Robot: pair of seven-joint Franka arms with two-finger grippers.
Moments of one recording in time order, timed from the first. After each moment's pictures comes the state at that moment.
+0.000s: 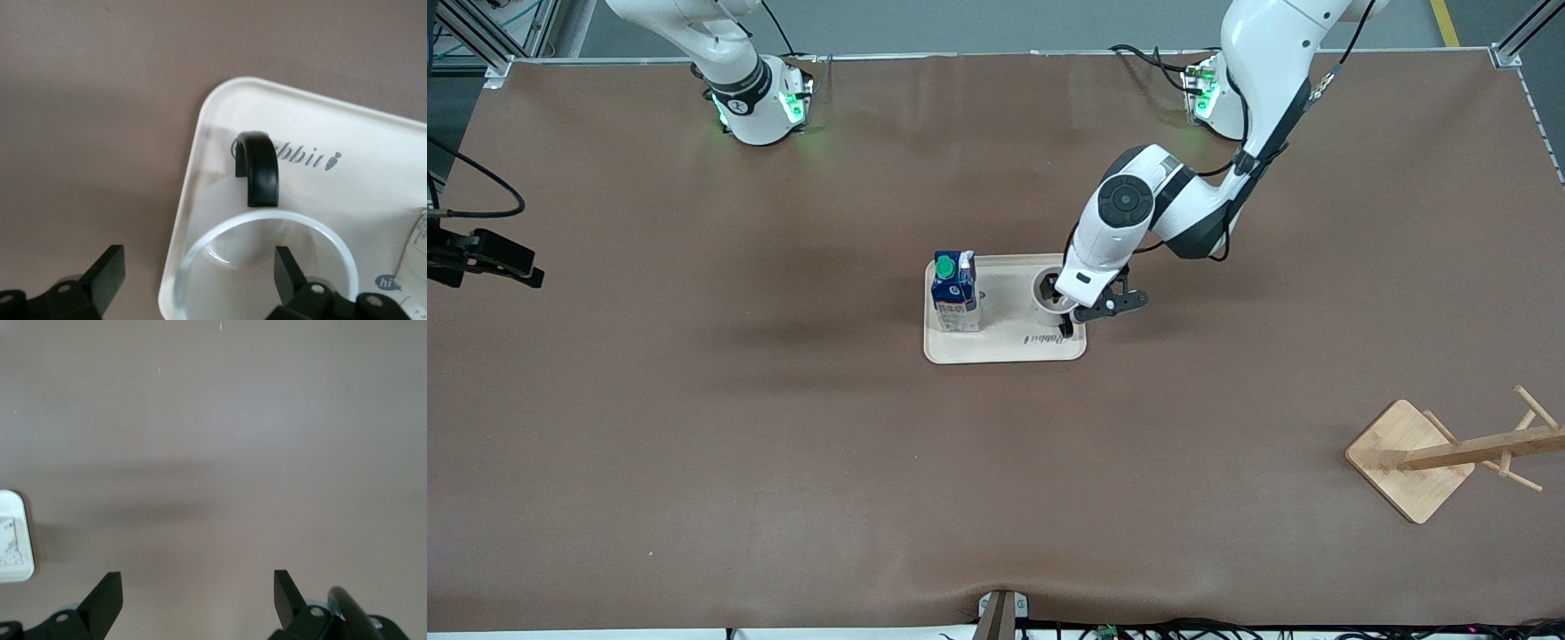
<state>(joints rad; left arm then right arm) -0.33 0.46 -0.37 -2.05 0.11 2.48 -1.02 0.08 0.17 -0.18 -1.42 0.02 1.51 -0.07</state>
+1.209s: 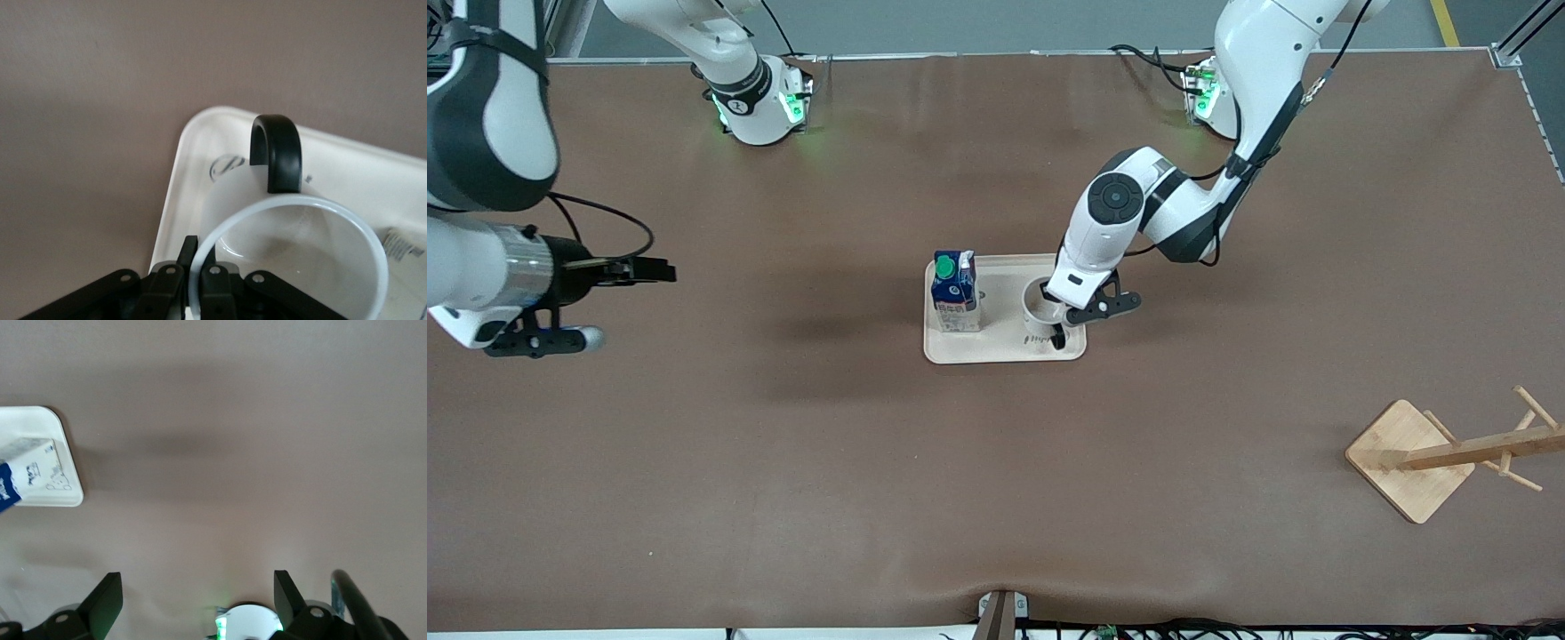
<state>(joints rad) -0.33 0.45 -0.36 -2.00 0.17 2.48 -1.07 0.20 0.28 -0.16 -1.44 0.17 1.36 0.06</state>
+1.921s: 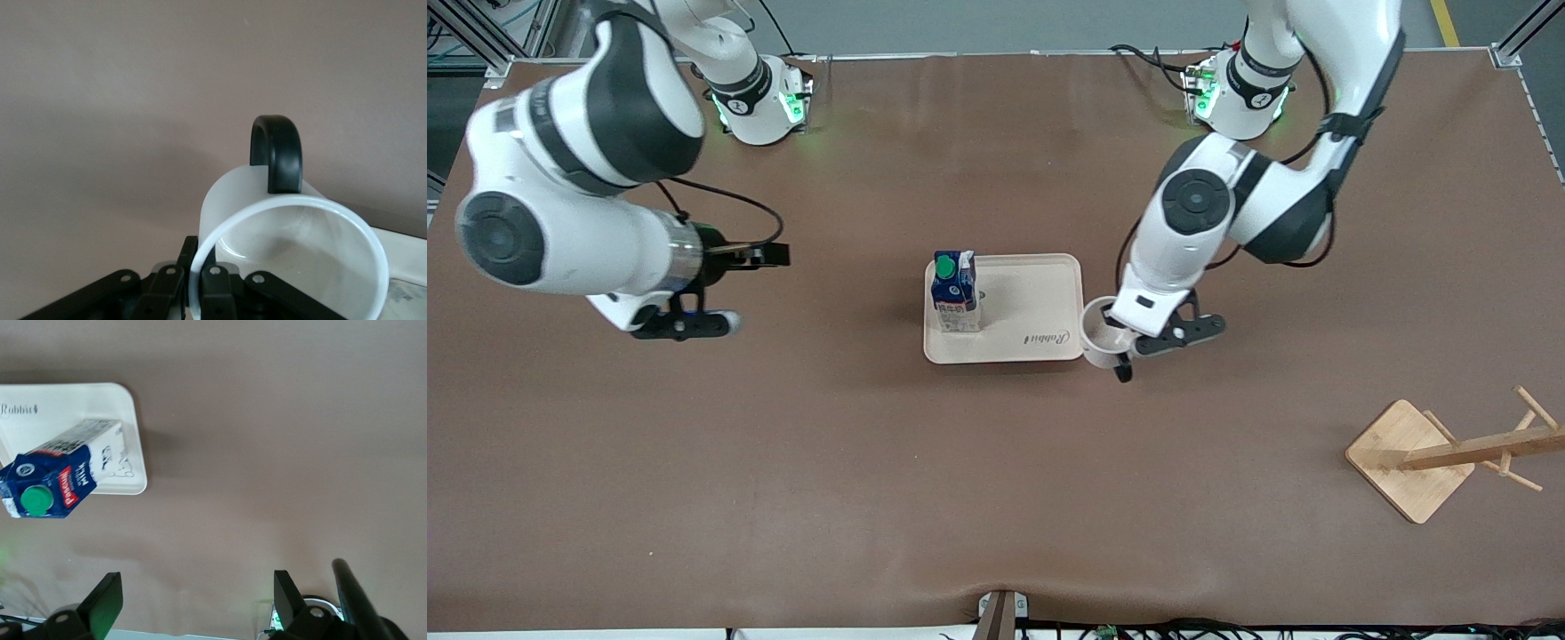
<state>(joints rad) -0.16 0.33 -0.36 -1.80 0.18 2.11 -0.83 0.43 0.31 -0.15 -1.44 0.26 1.39 0.24</state>
